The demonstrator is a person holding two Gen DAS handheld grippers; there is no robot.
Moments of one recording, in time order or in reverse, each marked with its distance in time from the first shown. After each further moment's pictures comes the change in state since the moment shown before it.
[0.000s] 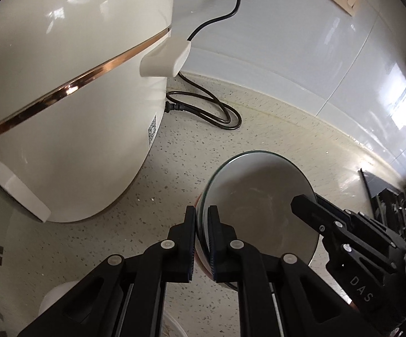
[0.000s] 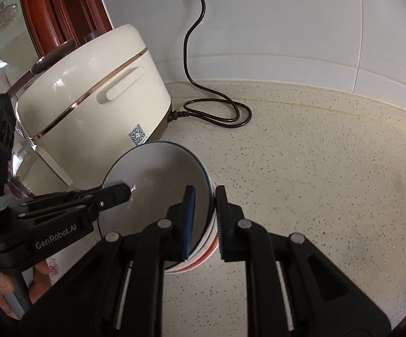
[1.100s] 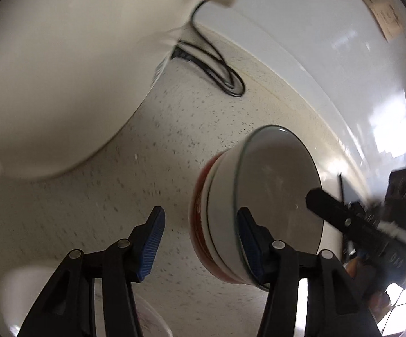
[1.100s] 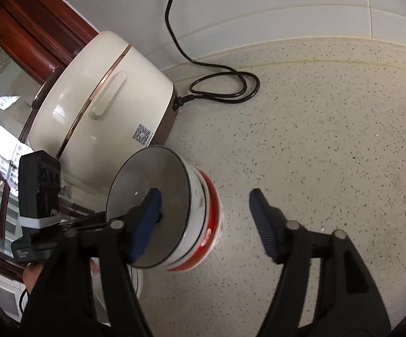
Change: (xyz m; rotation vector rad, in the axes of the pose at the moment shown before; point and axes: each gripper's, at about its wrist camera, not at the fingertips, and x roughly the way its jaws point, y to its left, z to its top) left arm 0.030 0.039 -0.007 -0.246 0.218 -0.214; right arm 0.022 -0.044 0.013 0.193 0.196 0.243
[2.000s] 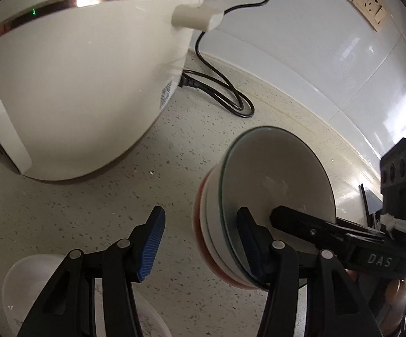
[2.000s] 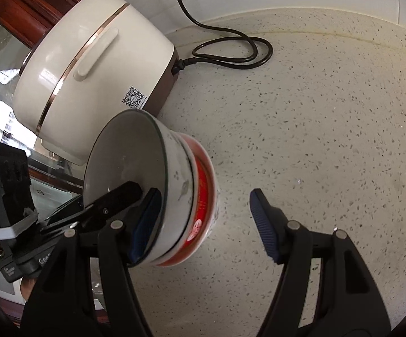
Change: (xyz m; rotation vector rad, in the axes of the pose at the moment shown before) left arm -0.017 -0.015 -0.022 0.093 -0.199 0.151; right arm 0.036 -0.003 -0.007 -0.068 0.135 0.008
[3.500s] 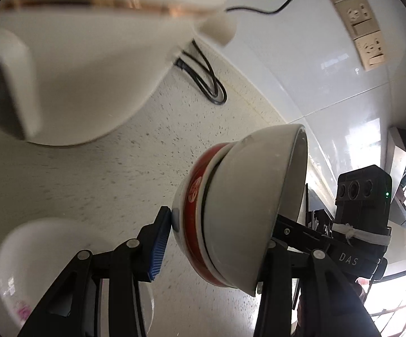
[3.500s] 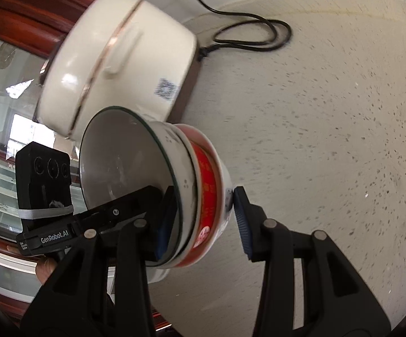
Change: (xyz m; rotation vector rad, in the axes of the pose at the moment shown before) left arm -0.040 0.036 0.017 -0.178 0.184 -0.283; right arm -0.010 0.033 0.006 0.080 0.084 0.133
